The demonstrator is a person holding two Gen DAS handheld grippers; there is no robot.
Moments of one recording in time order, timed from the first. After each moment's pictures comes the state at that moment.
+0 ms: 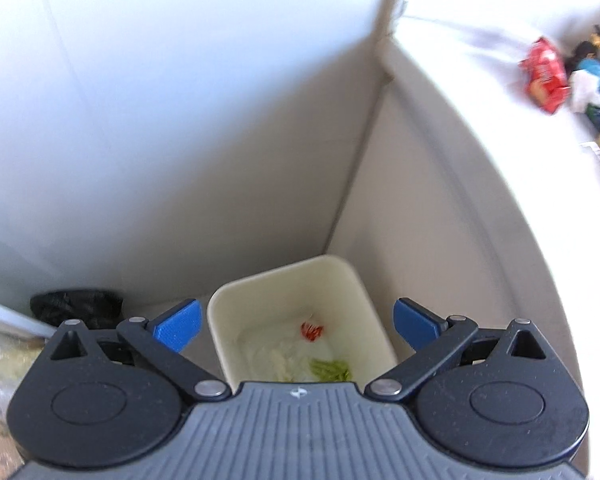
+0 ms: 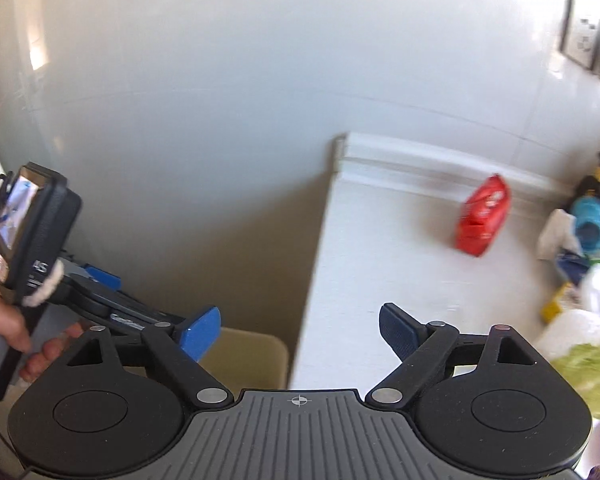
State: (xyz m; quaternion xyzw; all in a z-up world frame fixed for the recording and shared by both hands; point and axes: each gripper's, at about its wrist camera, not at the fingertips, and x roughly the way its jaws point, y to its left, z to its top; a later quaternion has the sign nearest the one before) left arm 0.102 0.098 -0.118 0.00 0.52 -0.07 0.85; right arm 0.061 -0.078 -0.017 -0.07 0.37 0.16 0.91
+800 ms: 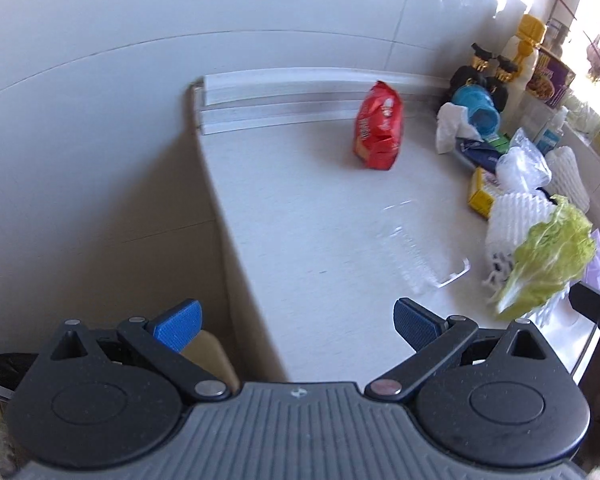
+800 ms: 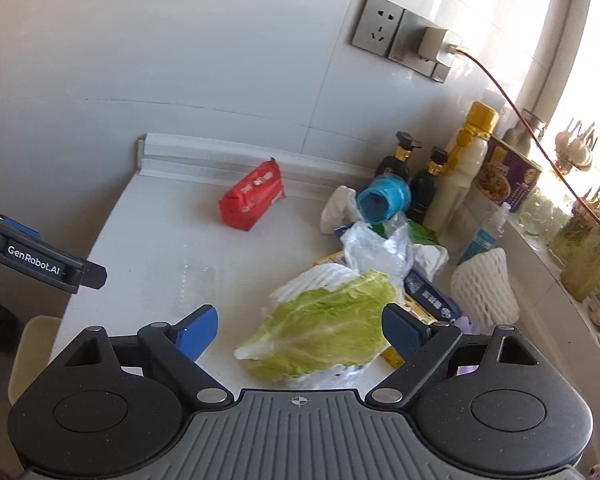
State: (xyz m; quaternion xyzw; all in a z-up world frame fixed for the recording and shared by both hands) left arm 0.102 -0.046 -0.065 -0.01 0.45 -0.14 0.88; right arm 0.014 -0.212 0.004 -0.12 0.33 -0.03 0.94
